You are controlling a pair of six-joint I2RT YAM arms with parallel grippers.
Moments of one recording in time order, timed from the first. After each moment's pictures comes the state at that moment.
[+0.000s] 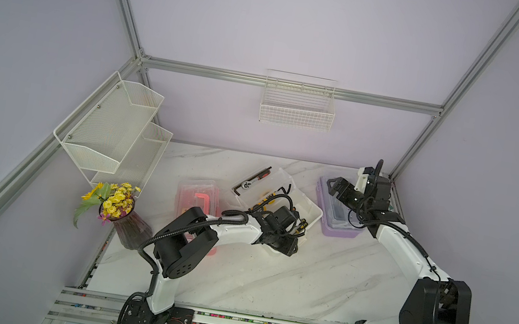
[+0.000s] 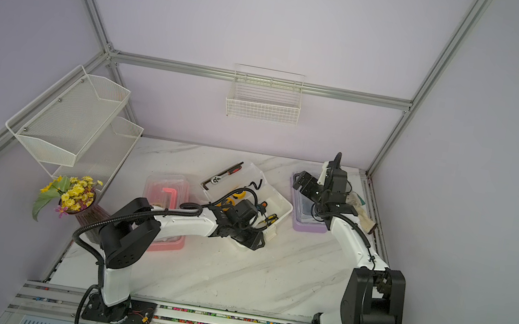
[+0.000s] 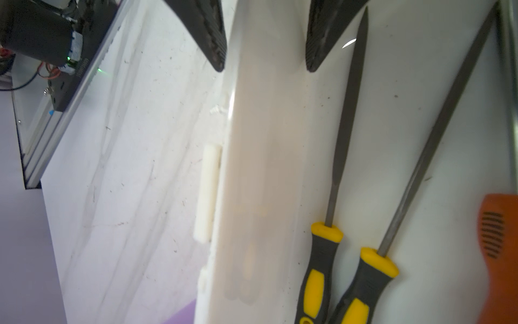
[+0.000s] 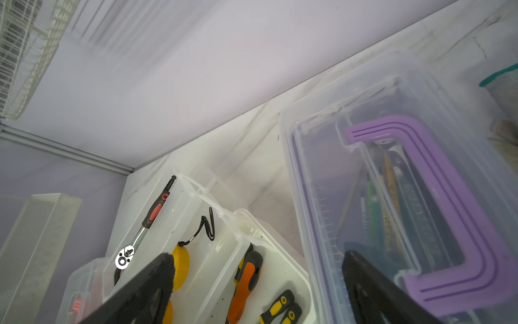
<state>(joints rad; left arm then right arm) -0.88 1.91 1.23 -0.28 0.26 -0.51 0.11 1.48 1.10 -0.14 -0.23 0.54</state>
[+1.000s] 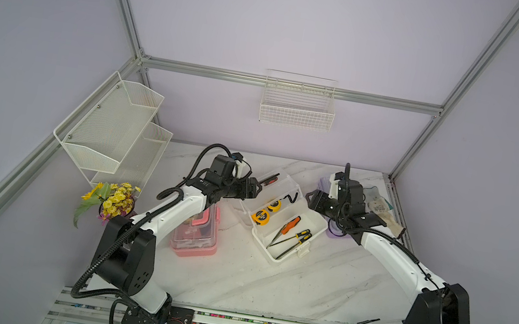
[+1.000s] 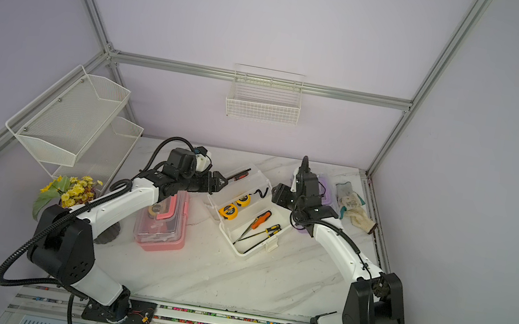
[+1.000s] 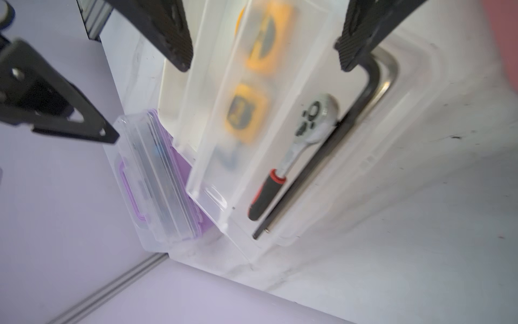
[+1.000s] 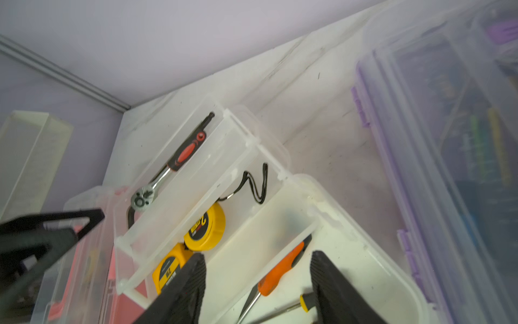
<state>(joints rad) -0.31 1.56 1.20 -0.31 0.30 -0.48 0.39 1.43 1.08 -0.30 -0.08 0.56</state>
